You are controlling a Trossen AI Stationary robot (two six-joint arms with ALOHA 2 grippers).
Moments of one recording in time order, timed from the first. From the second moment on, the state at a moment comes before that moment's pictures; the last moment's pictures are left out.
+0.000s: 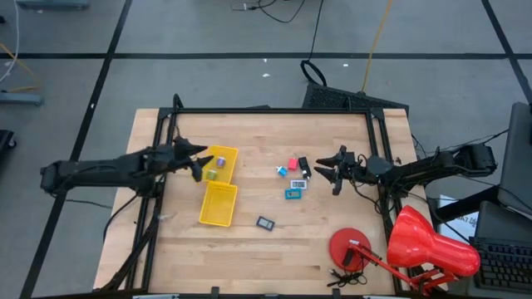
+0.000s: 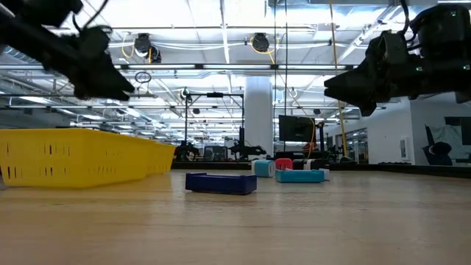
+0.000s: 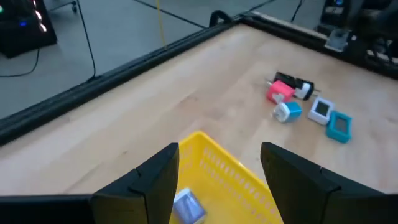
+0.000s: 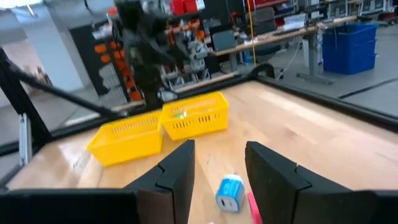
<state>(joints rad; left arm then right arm) 0.17 0.49 0.32 -0.23 -0.31 -0.30 -0.06 1.03 0.02 1.01 0.15 0.24</state>
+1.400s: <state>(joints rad) 0.12 0.01 0.17 -0.41 -0.37 -0.45 0.18 1.72 0.73 0.45 0.06 0.09</state>
